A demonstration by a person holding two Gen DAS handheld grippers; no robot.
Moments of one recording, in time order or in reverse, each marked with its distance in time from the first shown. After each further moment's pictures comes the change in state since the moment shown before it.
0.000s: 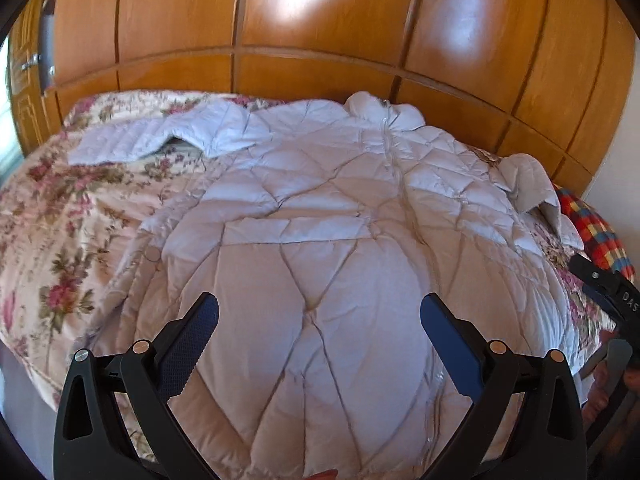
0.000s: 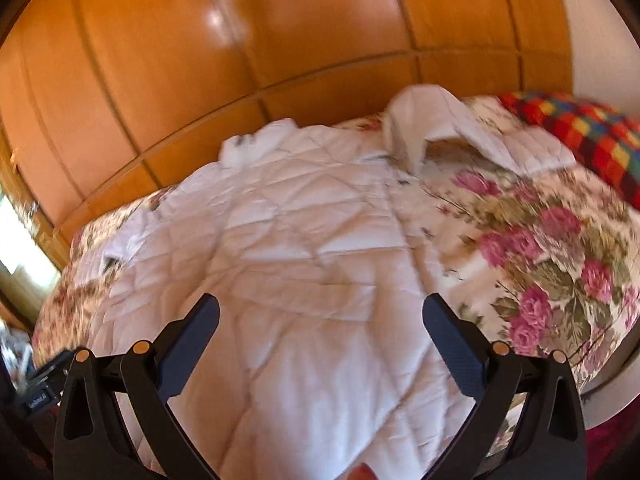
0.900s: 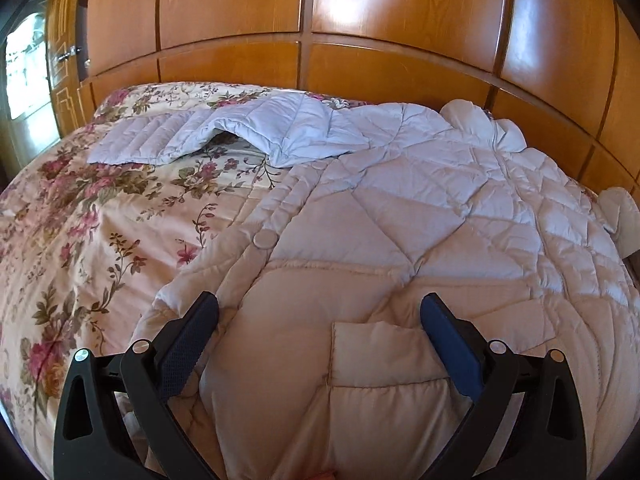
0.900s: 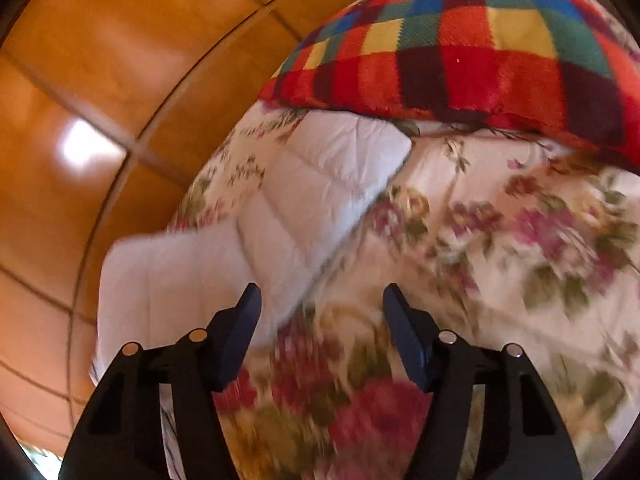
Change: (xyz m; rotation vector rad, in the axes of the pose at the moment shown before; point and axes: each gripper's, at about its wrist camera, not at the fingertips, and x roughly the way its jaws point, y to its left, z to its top) left arm 0.104 0.072 0.031 -0.056 -0.055 0.192; right arm 0.081 -0.294 0.116 0.677 -0.116 -0.194
